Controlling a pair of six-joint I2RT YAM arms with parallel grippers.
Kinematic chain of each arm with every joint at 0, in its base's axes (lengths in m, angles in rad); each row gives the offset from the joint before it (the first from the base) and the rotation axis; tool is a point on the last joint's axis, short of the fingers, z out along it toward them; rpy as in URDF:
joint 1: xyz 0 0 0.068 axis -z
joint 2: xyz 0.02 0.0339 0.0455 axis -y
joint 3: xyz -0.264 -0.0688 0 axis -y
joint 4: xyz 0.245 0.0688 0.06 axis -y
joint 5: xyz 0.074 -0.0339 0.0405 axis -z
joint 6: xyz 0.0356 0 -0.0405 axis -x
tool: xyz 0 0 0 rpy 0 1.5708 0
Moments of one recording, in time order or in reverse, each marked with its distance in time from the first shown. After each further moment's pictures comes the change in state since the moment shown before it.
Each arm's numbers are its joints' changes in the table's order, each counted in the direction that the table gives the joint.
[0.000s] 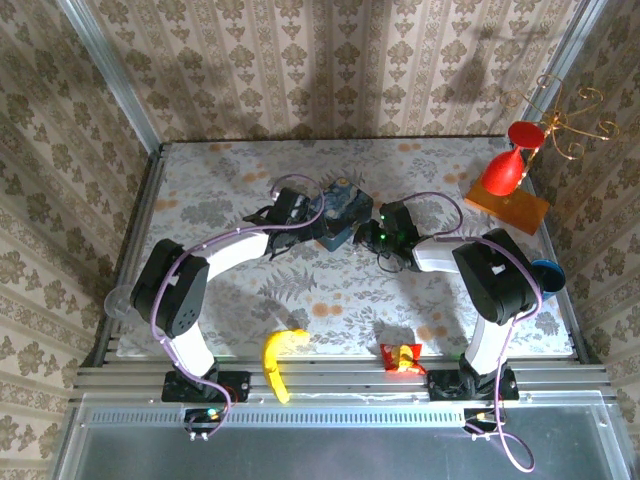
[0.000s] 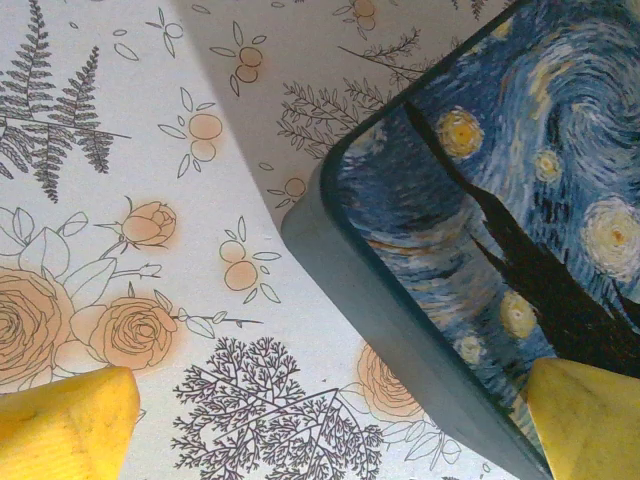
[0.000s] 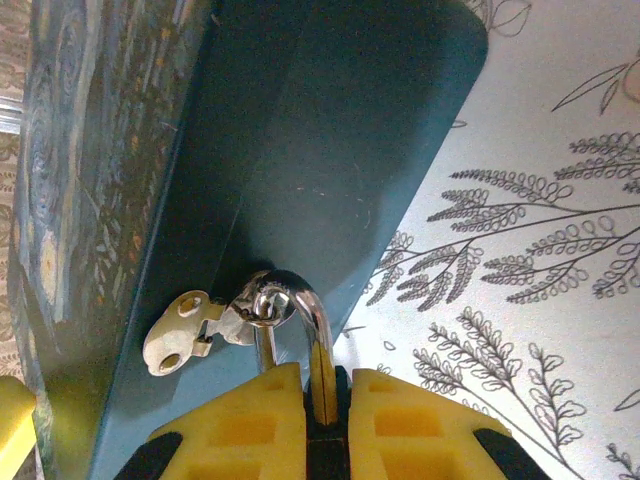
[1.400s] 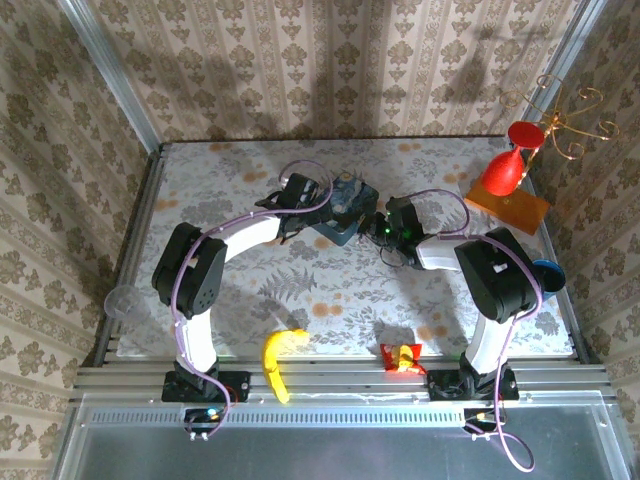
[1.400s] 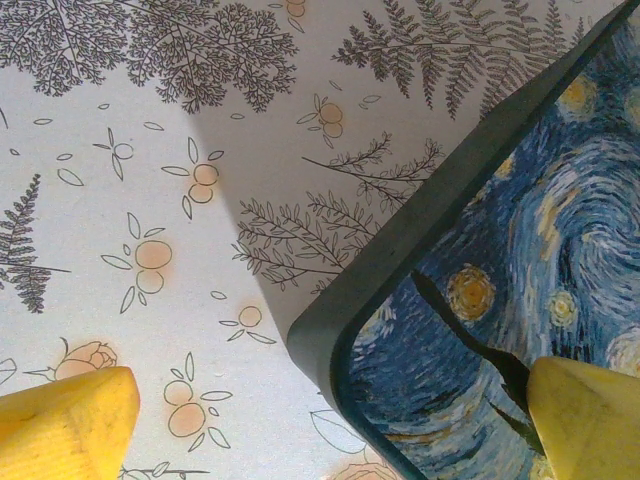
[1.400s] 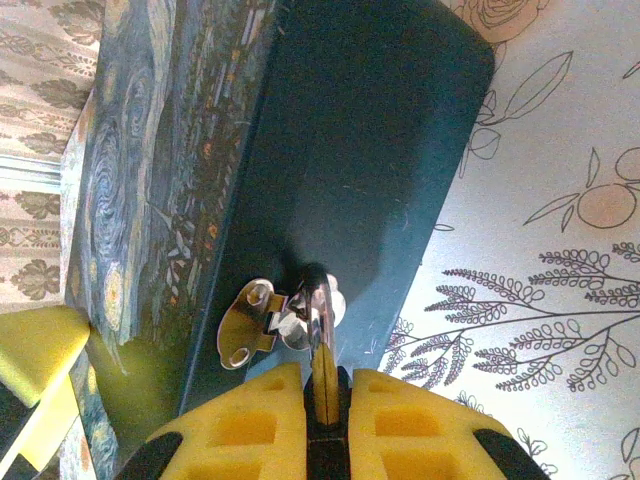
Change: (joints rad) left arm -0.016 -0.174 0.187 0.004 -0.032 -0.020; right arm 0.038 -0.007 0.000 0.087 0.027 -0.033
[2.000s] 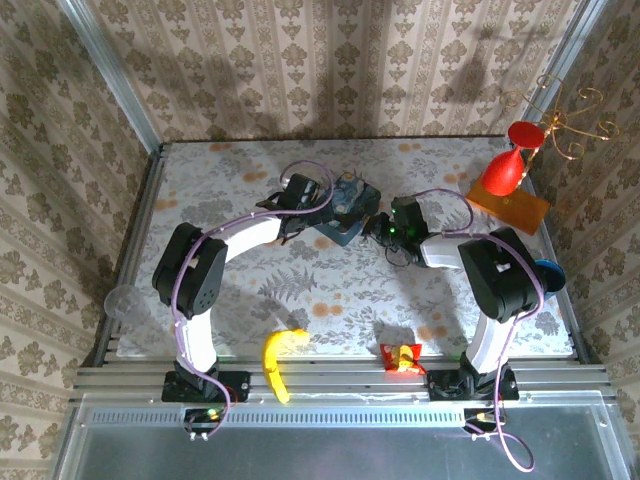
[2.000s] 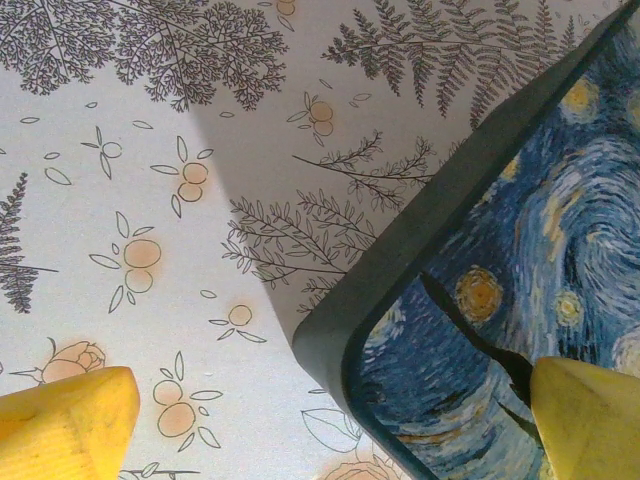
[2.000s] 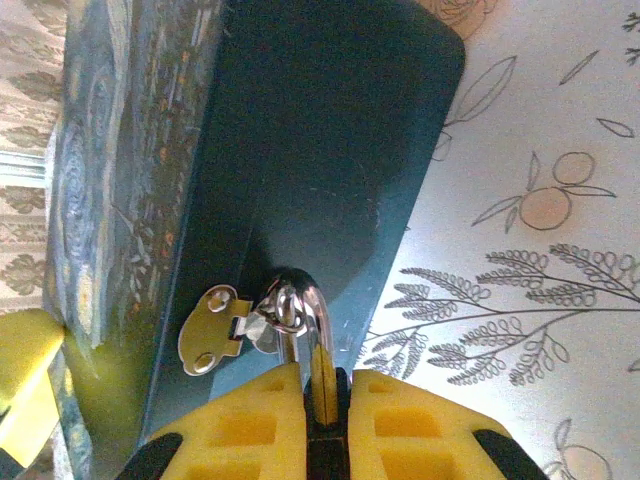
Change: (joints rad) left arm 0.005 0.000 -0.004 0.011 0.002 0.000; right arm 0.040 0.010 0.005 -0.073 -0.047 0.042
